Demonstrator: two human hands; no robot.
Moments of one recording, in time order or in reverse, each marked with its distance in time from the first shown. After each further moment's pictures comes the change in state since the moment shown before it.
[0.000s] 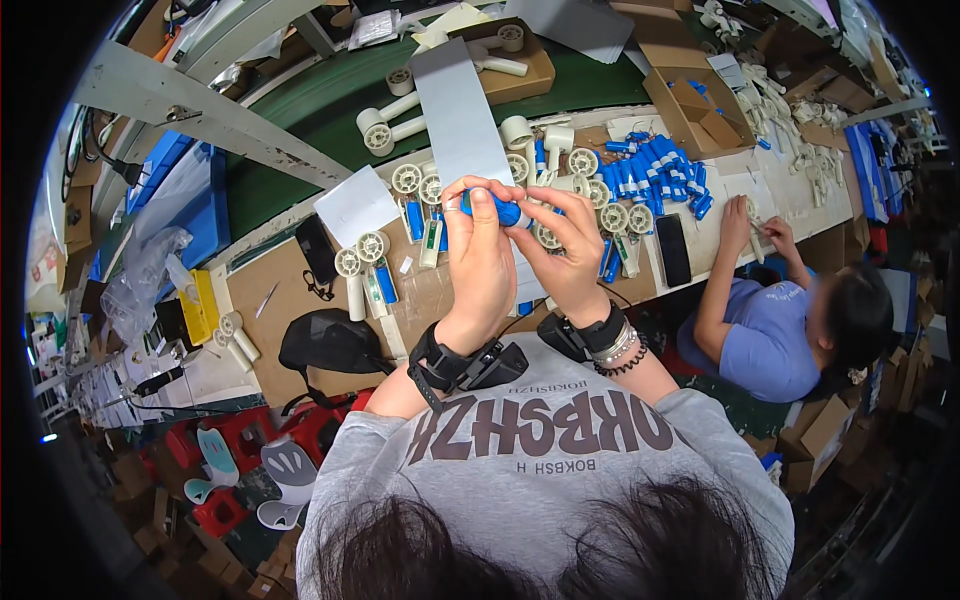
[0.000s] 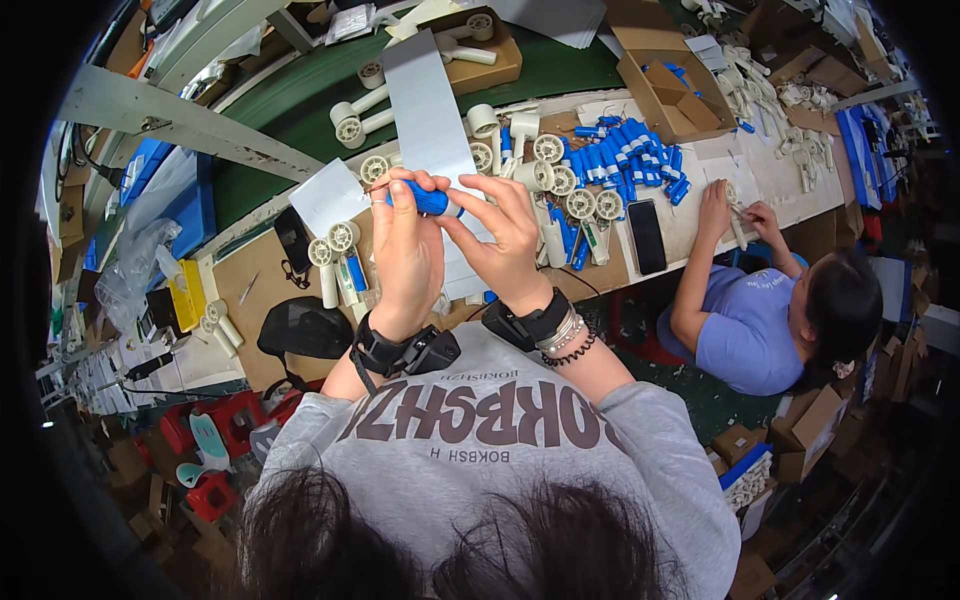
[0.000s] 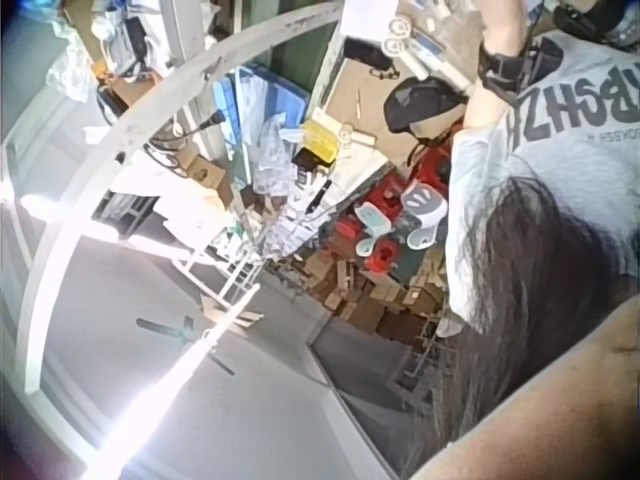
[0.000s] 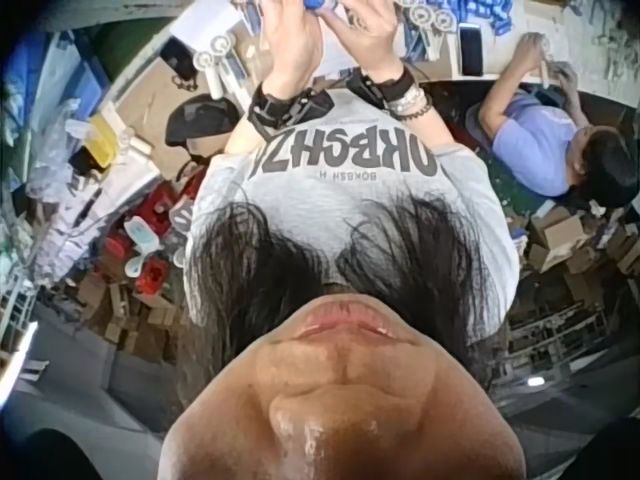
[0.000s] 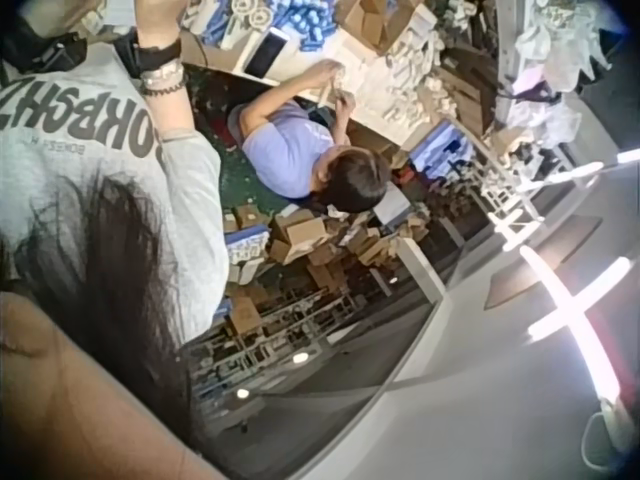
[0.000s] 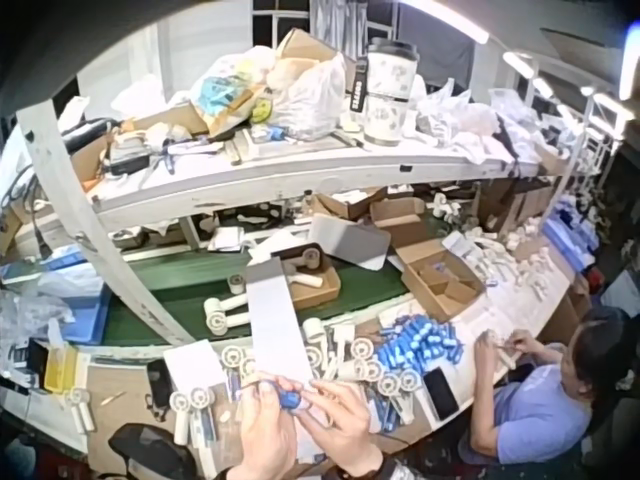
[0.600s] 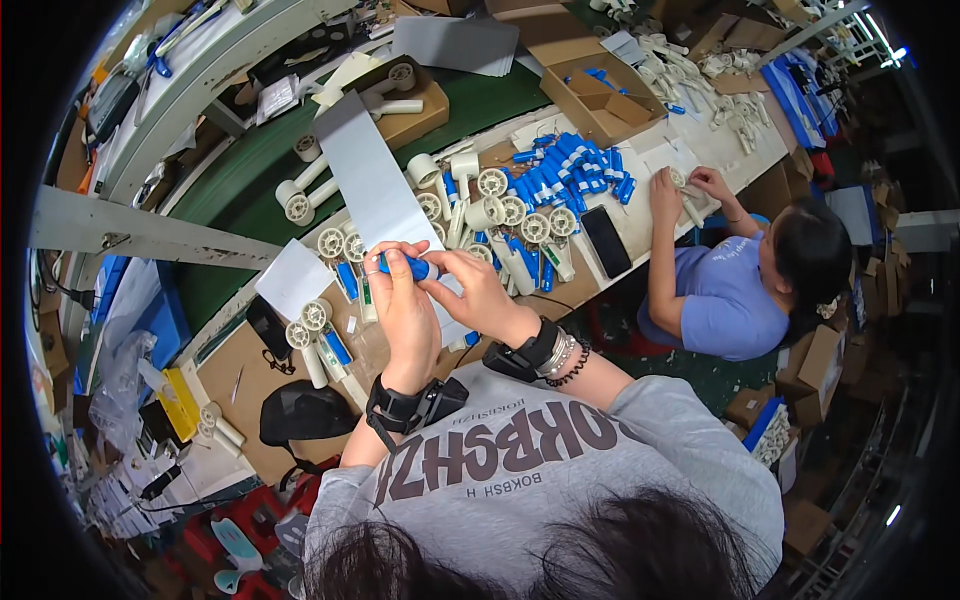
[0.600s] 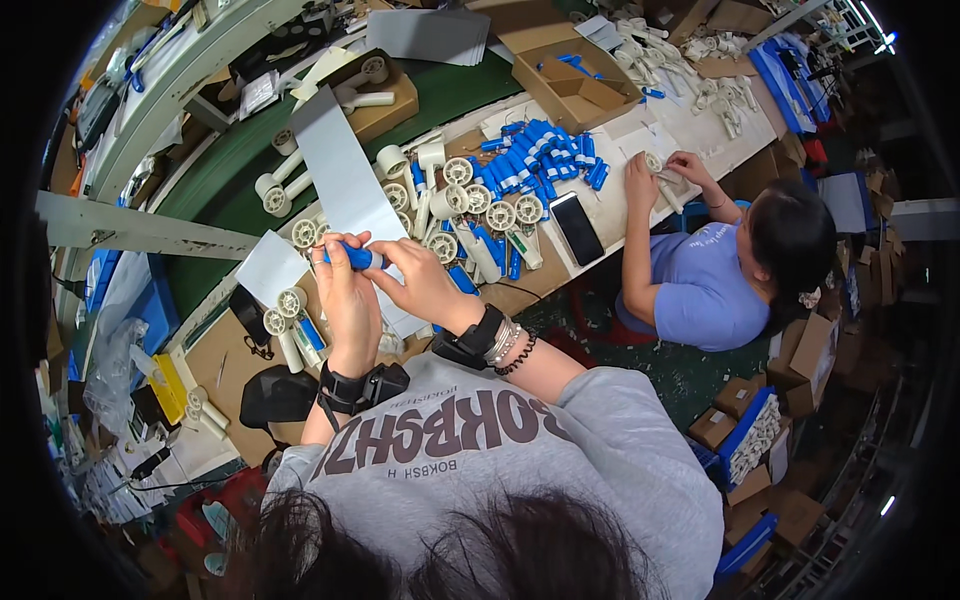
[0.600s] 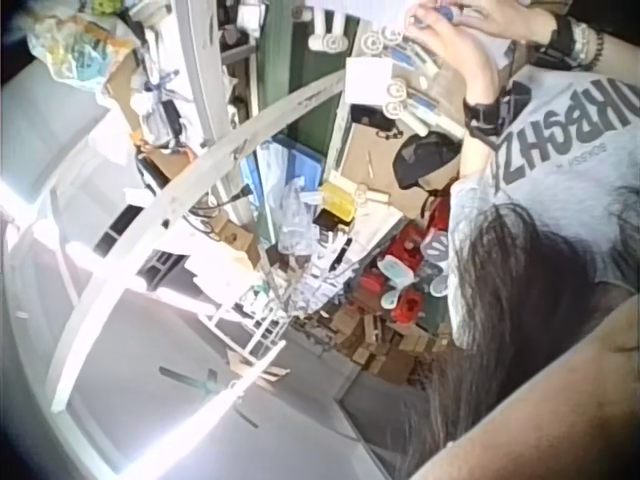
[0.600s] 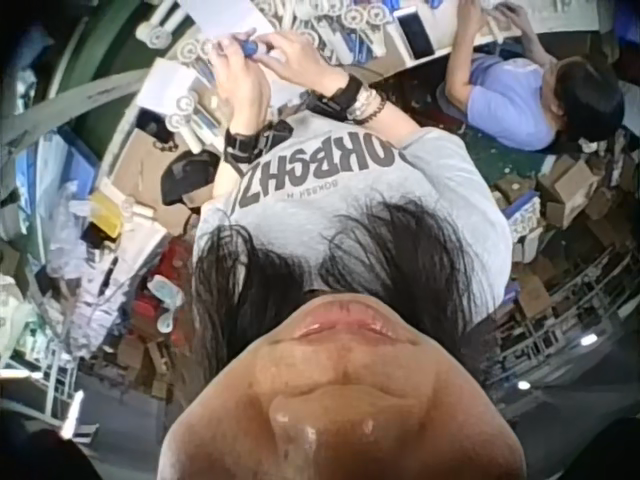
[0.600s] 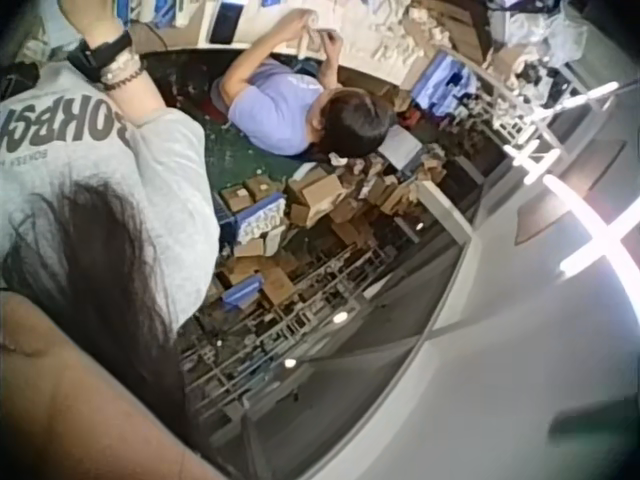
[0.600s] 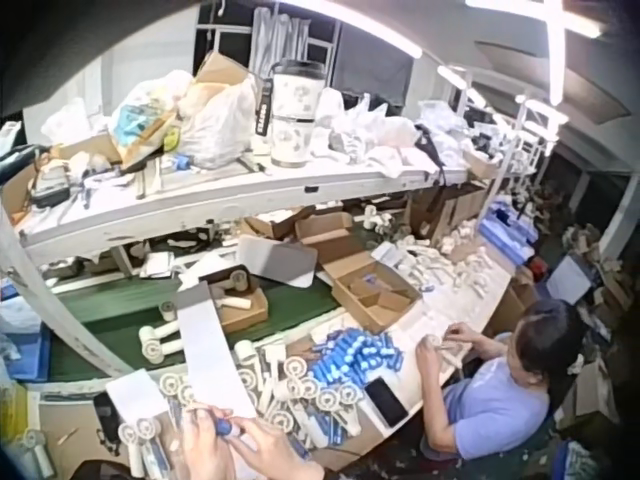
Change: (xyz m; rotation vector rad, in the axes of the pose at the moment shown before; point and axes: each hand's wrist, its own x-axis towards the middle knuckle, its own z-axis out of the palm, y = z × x) left_hand -0.002 -0.027 -0.014 0.149 0.070 -0.077; right_hand -0.026 0.020 -0.001 0.160 -0.207 0.241
